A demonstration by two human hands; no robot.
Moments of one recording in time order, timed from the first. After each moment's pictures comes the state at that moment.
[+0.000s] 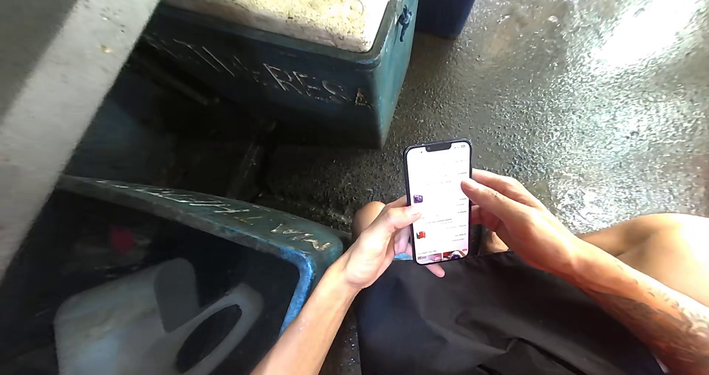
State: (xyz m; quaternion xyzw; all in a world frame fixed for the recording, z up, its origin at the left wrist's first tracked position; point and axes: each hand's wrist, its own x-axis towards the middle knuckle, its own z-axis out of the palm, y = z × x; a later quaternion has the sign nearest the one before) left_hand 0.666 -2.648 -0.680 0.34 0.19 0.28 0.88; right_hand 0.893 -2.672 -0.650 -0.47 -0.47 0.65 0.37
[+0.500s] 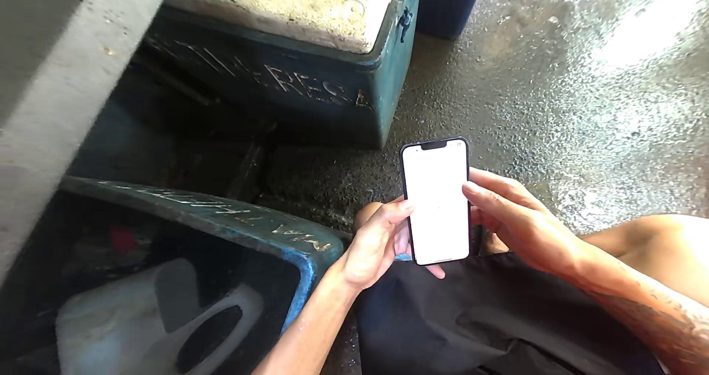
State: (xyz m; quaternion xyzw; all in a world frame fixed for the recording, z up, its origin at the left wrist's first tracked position) left_hand 0.666 -2.648 -0.679 0.33 0.20 0.29 0.88; right_hand 0.893 -2.671 -0.650 -0.45 -0.47 0.66 0.37
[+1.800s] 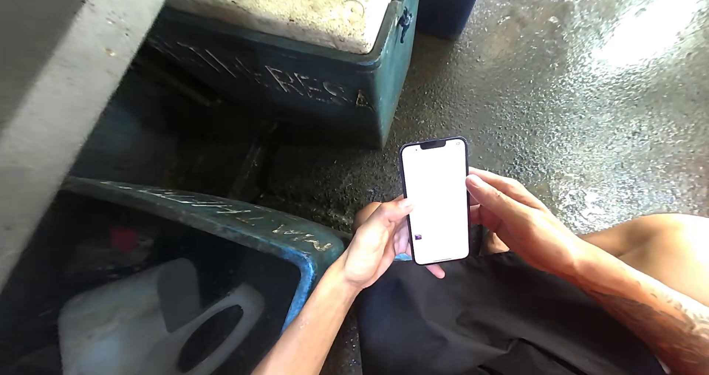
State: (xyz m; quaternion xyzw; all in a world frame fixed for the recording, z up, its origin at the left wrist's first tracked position) left_hand 0.665 -2.648 -0.680 0.33 0.19 0.29 0.88; right_hand 0.893 -2.671 -0.652 -0.46 -0.48 0.65 0.37
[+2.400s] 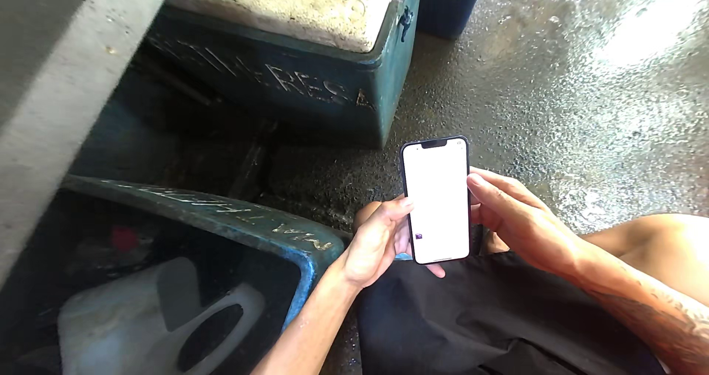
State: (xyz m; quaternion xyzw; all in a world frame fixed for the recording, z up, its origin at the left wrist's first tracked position) left_hand 0.665 -2.648 -0.681 0.33 0.19 0.29 0.88; right_hand 0.893 -2.671 -0.653 -0.46 -0.48 0.65 0.37
